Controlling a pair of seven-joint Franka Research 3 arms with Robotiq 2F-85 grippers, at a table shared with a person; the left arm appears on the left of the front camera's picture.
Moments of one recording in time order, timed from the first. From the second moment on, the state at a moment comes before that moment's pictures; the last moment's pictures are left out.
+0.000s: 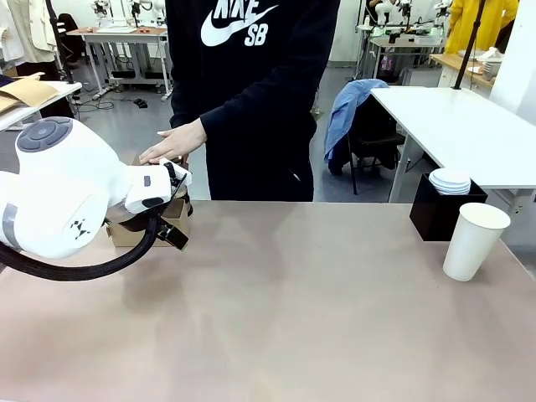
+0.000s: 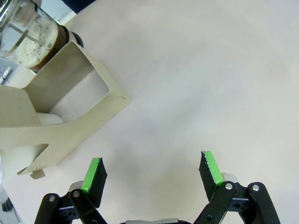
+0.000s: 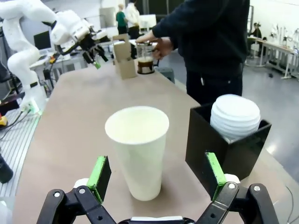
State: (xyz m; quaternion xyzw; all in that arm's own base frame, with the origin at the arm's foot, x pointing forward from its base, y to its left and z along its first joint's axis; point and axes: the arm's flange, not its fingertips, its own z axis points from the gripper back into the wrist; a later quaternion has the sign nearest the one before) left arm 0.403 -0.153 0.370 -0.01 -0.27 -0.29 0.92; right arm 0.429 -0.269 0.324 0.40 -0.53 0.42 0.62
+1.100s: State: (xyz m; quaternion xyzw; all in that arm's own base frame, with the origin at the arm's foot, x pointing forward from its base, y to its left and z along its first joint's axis) left arm 0.403 -0.153 0.370 -0.01 -0.27 -0.29 0.92; right arm 0.441 -0.251 0.264 0.43 -0.52 0.42 0.61
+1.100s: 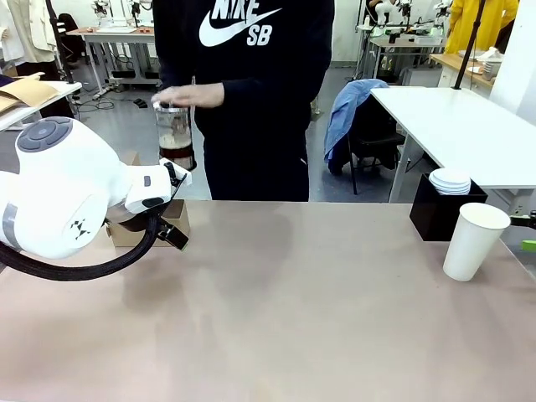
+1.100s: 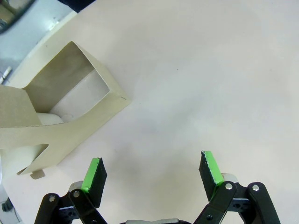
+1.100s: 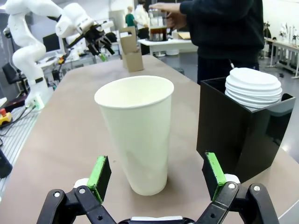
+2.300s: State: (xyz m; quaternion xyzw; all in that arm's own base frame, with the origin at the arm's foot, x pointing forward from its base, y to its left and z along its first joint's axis) left arm 0.403 -0.153 0.370 -0.01 -0.27 -0.29 0.92; right arm 0.439 -0.198 0.244 0.49 -0.53 0.40 0.57
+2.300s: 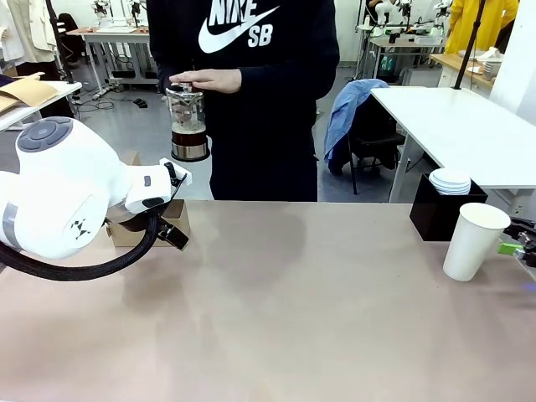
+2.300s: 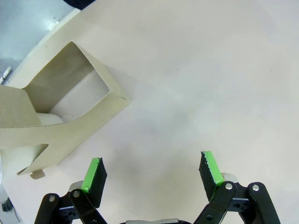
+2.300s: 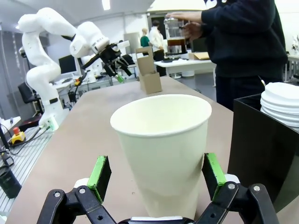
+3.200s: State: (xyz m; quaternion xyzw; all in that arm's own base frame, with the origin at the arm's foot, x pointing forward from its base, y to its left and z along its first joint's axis) left arm 0.403 -0.153 0.370 -0.01 -0.27 -0.29 0.92; right arm 0.462 -0.147 0.224 0.50 -0.50 0.41 0.57
